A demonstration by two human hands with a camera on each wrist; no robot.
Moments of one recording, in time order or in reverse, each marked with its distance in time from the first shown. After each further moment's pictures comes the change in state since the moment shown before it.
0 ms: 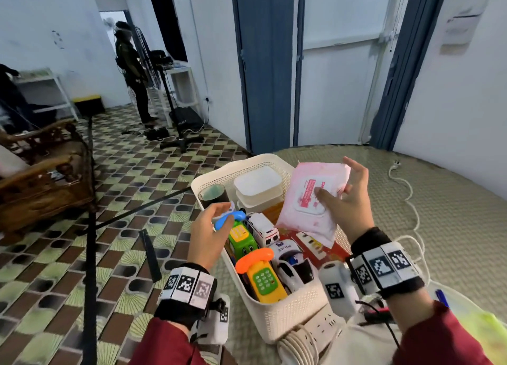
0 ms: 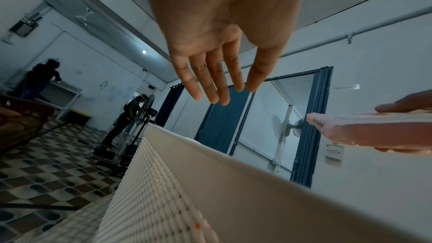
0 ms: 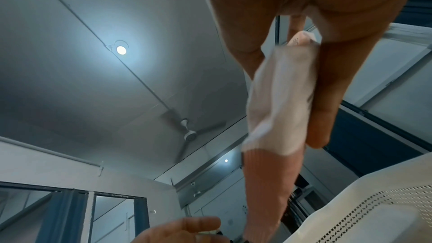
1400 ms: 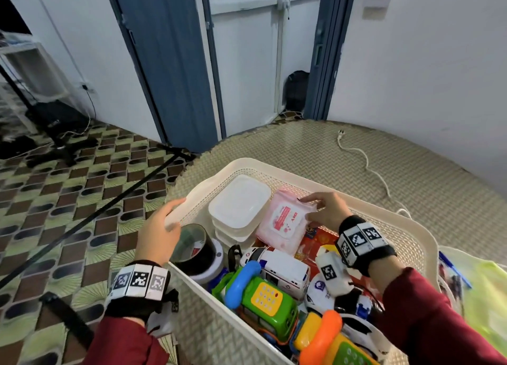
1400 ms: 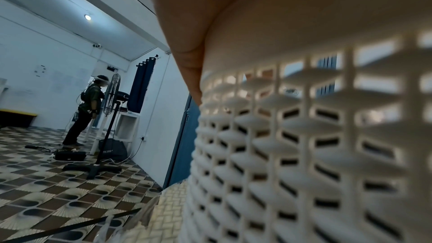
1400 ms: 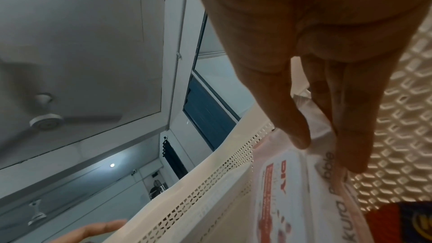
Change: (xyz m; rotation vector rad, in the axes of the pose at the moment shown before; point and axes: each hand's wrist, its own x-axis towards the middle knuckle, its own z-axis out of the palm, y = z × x) left_hand 0.243 -0.167 -0.009 0.285 -0.390 0.097; right_hand 0.100 0.090 0.092 -0.702 -0.019 0.469
